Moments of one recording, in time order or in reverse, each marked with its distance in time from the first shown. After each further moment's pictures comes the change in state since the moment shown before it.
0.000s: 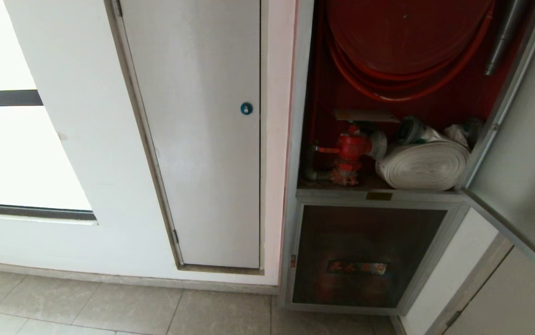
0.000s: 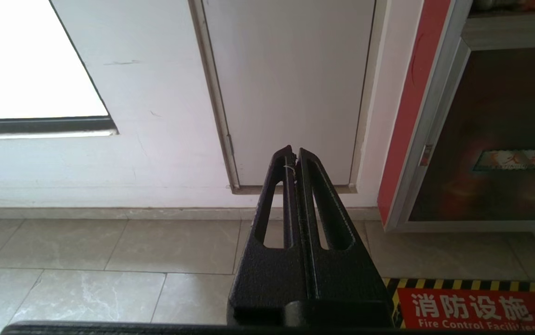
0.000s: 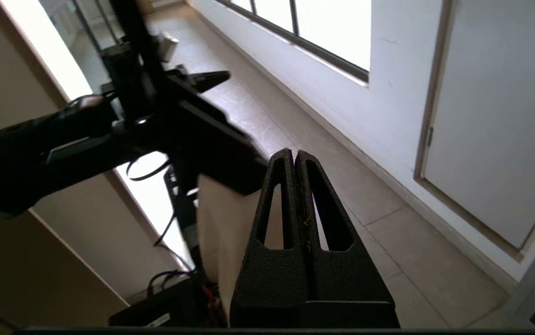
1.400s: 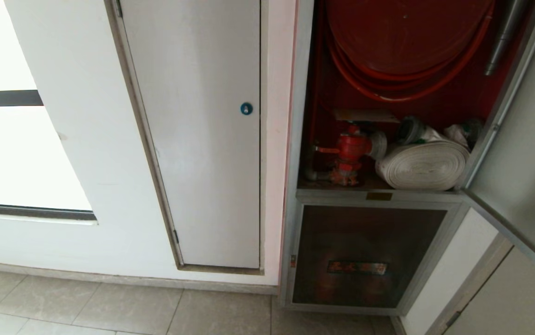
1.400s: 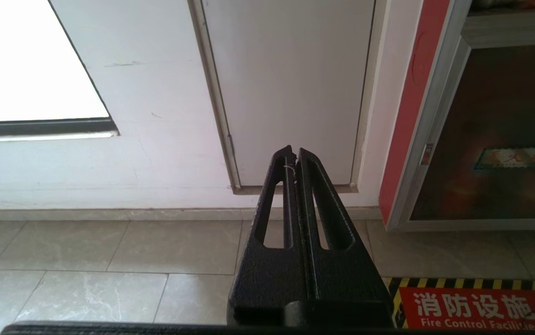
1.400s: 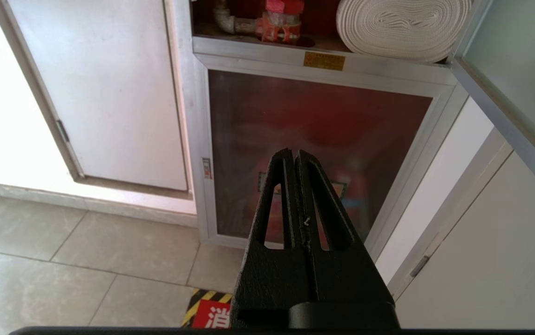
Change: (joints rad) left arm 0.000 0.000 0.000 0.002 -0.002 0.009; right arm 0.050 -0.311 0.553 -0.139 -1.110 -0.320
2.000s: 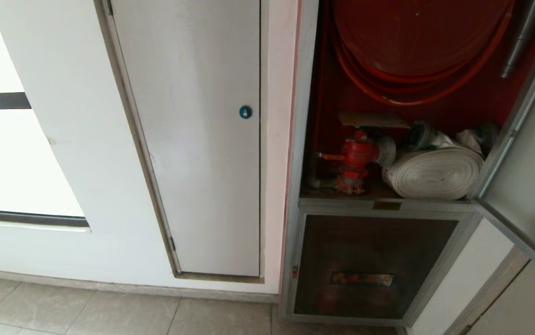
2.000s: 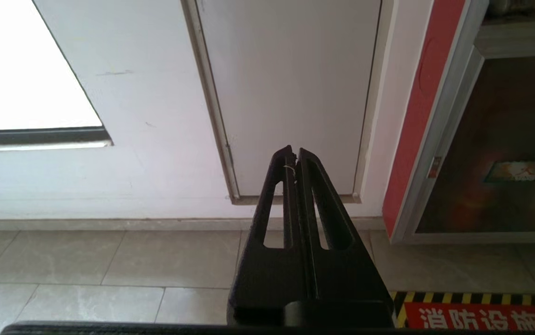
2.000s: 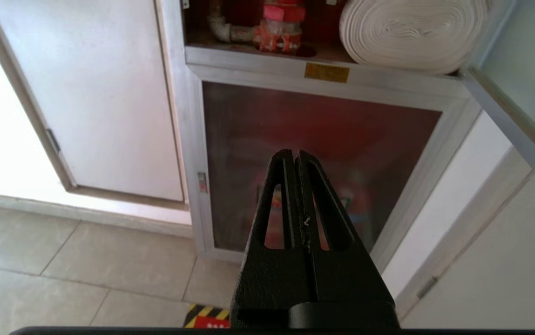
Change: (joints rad) left arm -0.001 0.000 -0.001 0.004 0.000 0.001; right arm 0.000 0.000 0.000 -0.001 0.000 0.000
